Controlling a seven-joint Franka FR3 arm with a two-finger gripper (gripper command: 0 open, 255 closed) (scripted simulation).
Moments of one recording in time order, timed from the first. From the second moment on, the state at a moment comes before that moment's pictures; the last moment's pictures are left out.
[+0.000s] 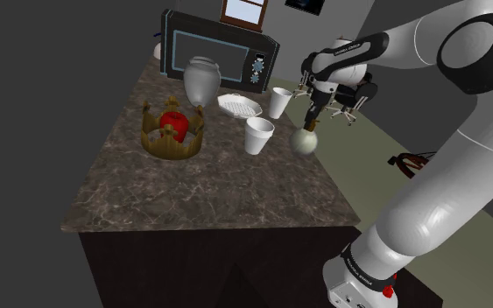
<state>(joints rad) -0.15 0.03 -0.40 -2.10 -0.02 2.11 -0.79</state>
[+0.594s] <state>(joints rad) -0.14 -0.01 -0.39 -2.02 -0.04 1.99 -0.78</state>
